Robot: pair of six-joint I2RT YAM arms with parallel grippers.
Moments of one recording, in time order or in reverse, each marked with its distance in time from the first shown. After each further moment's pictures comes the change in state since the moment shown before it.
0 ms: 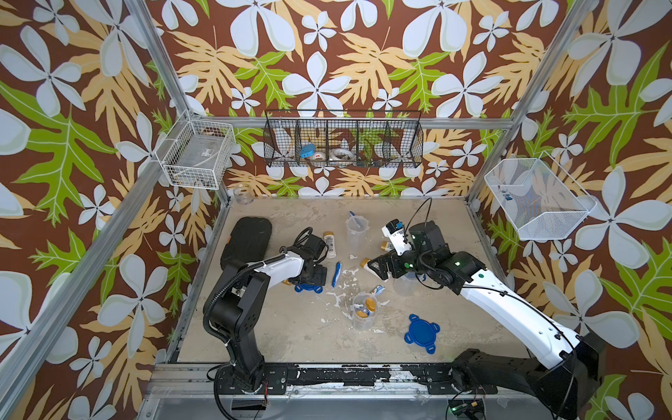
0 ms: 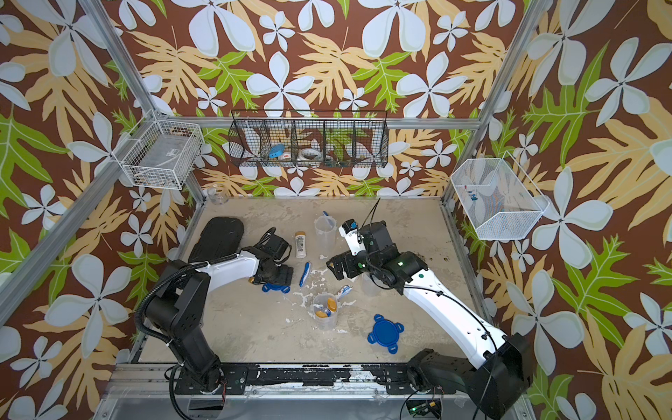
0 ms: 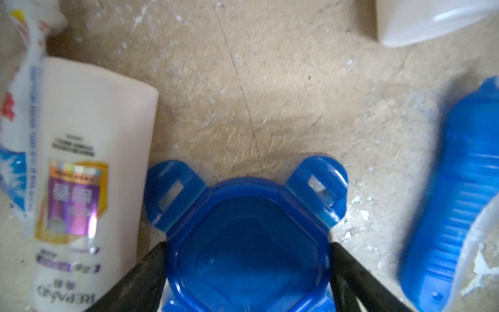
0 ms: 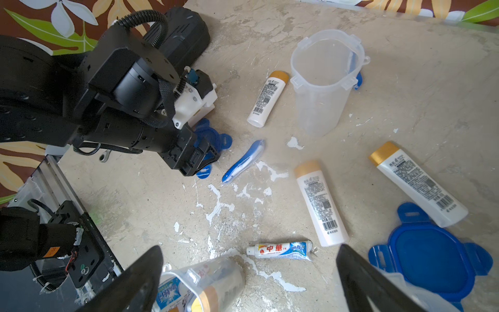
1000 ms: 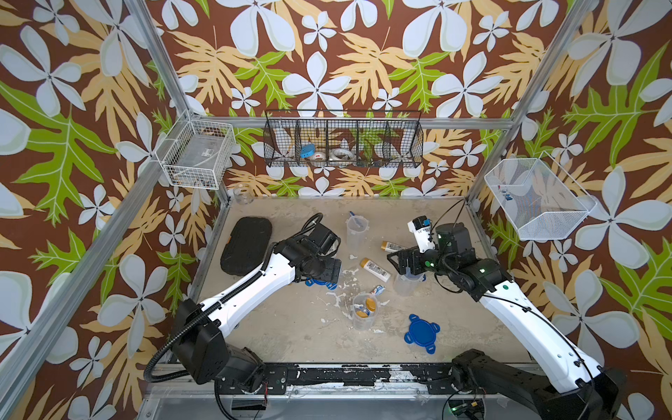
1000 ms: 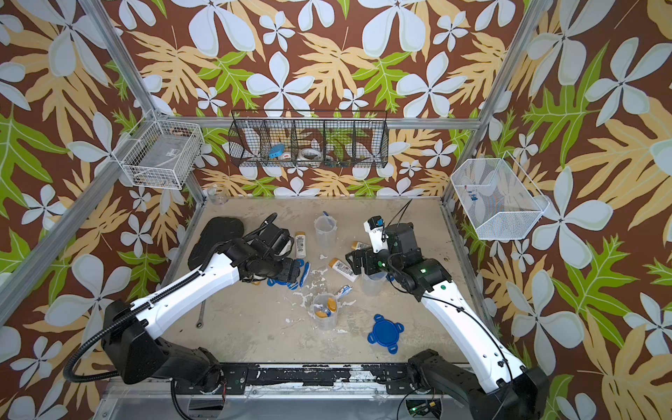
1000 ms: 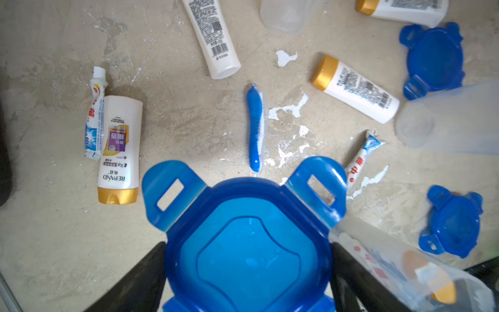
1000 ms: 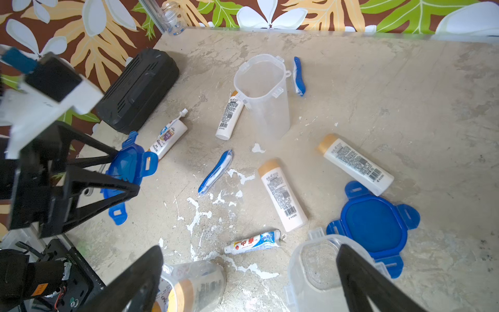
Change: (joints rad) left arm -0.223 -0.341 0.259 -0.399 0.023 -0.060; right arm -0.158 -0.143 -0.053 -0.036 -0.019 0.034
